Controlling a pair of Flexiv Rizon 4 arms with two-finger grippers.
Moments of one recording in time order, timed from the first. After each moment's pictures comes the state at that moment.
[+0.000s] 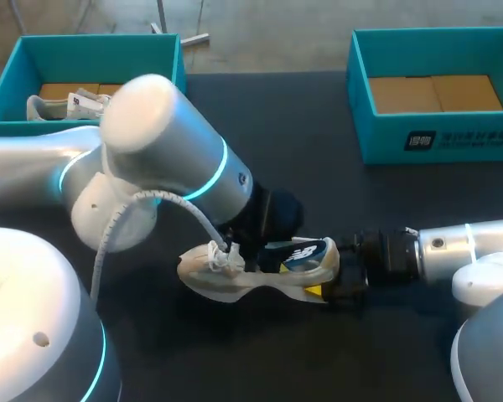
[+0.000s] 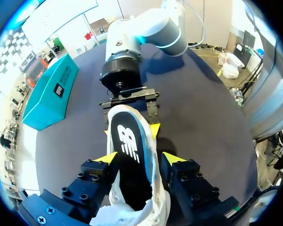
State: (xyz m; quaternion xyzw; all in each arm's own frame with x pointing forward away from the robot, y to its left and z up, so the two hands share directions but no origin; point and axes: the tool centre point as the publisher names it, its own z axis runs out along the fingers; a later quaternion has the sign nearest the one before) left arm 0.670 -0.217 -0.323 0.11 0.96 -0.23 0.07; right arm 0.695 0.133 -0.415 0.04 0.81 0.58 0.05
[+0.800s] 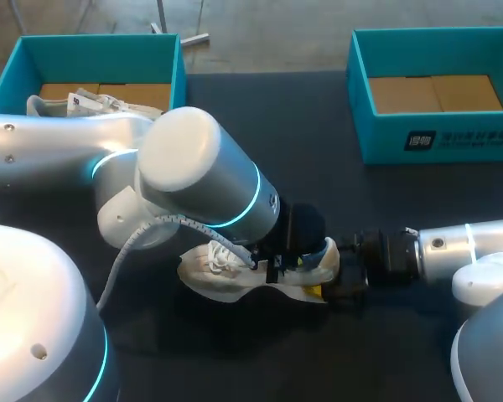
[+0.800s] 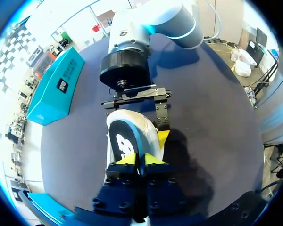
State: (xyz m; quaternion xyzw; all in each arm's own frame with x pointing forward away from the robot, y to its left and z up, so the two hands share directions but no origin) left arm 0.673 -0.237 -0.339 0.08 0.97 -0.20 0.11; right arm 0.695 0.133 -0.415 0.04 0.81 0.58 0.05
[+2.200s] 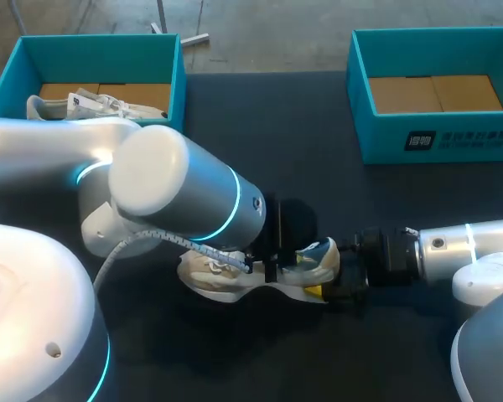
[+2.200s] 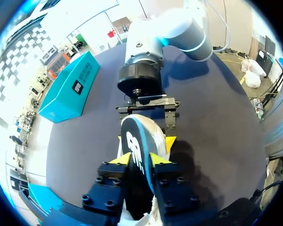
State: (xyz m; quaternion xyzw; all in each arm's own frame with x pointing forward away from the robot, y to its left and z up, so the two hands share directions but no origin) left arm 0.676 -0.236 -0.322 0.04 0.96 -0.25 0.15; right arm 0.695 0.133 -0.415 0.04 0.81 0.58 0.05
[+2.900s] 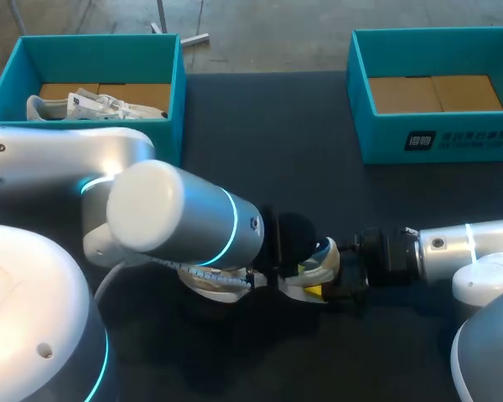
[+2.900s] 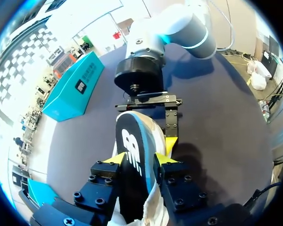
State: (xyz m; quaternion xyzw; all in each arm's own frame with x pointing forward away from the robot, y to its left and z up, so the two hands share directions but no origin) left arm 0.675 -0.239 -0.338 0.02 0.95 -0.26 0.18; right arm 0.695 0.133 -0.415 0.04 0.81 0.58 0.05
